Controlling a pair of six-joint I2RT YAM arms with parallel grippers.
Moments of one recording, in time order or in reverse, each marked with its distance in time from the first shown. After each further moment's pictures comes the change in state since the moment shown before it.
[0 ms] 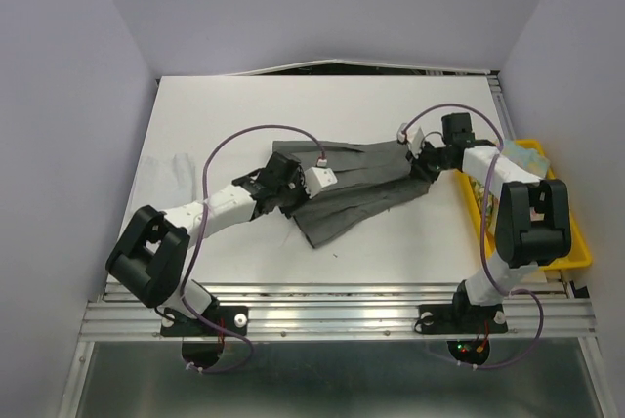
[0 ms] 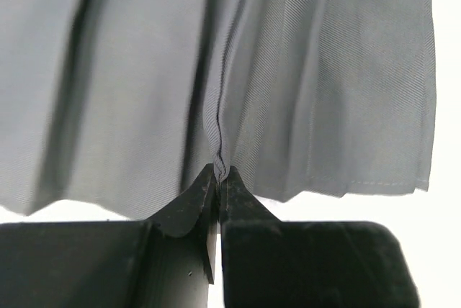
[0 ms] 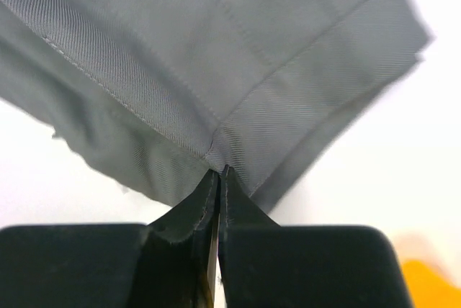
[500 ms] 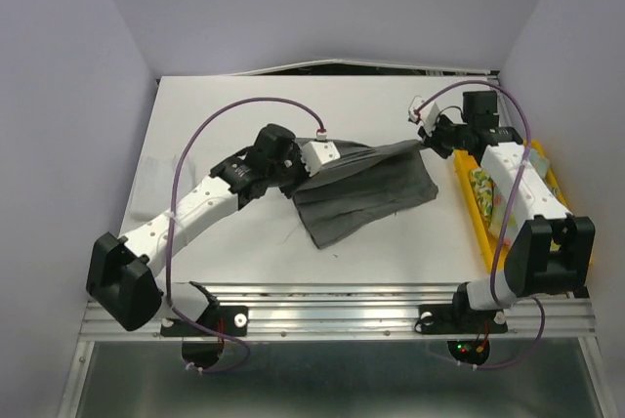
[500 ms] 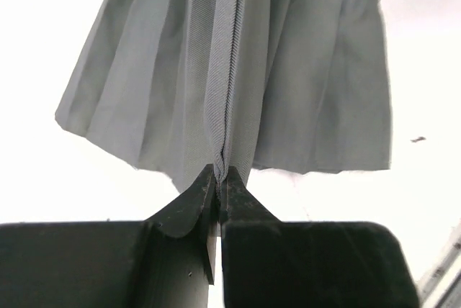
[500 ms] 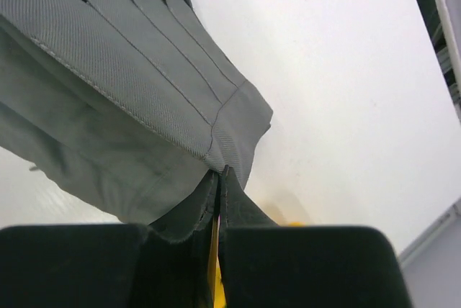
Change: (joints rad) left arm -0.007 -0.121 0.294 -0.261 0.009 -0.004; right arm -0.013 -0.140 0.230 -0.091 0.036 -0.043
